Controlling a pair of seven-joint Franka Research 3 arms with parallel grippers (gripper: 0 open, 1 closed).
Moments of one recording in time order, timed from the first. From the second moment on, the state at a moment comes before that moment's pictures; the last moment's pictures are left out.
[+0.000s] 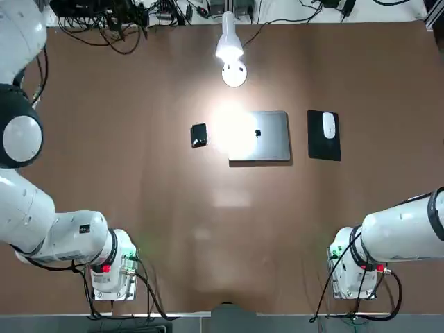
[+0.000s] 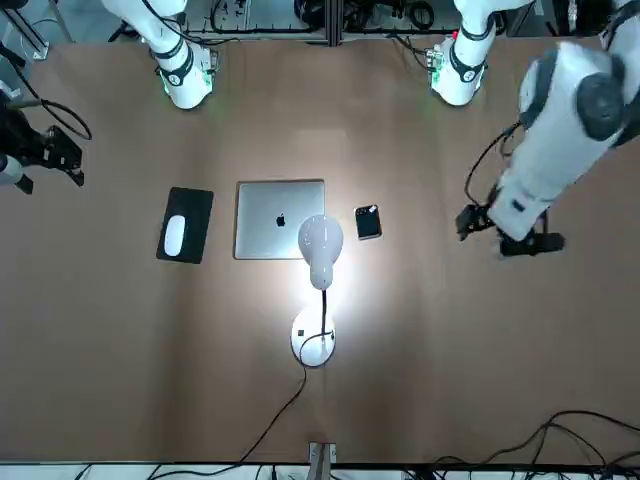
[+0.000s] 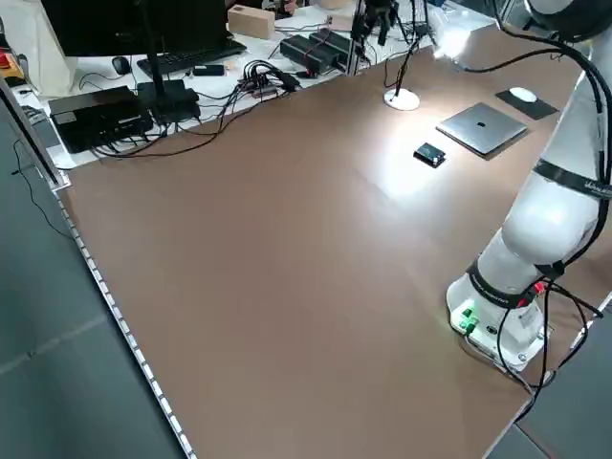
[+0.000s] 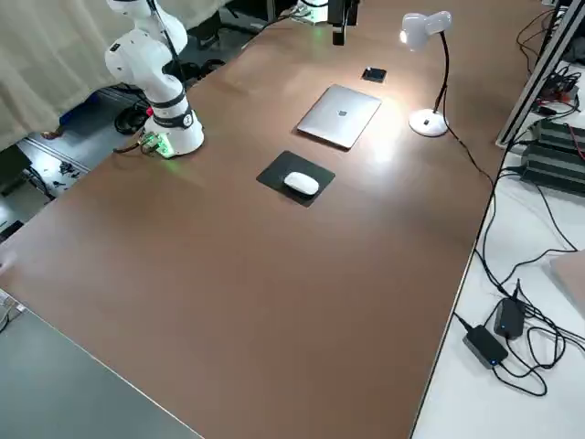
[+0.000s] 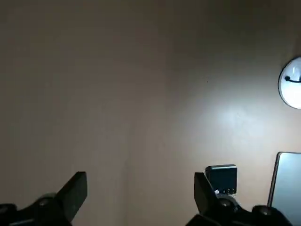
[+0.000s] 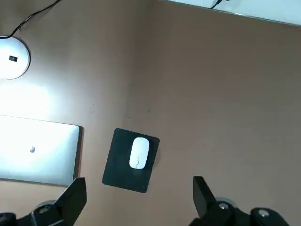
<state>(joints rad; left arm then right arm) 0.08 0.12 -0.30 -1.67 0.00 1.82 -0.29 0.00 0.02 0.07 -1.46 -0.05 1.56 -0.09</state>
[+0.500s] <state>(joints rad) 0.04 -0.04 -0.08 -1.62 -0.03 1.63 -0.02 0.00 0.03 0.07 -1.46 -0.05 1.56 -0.09</state>
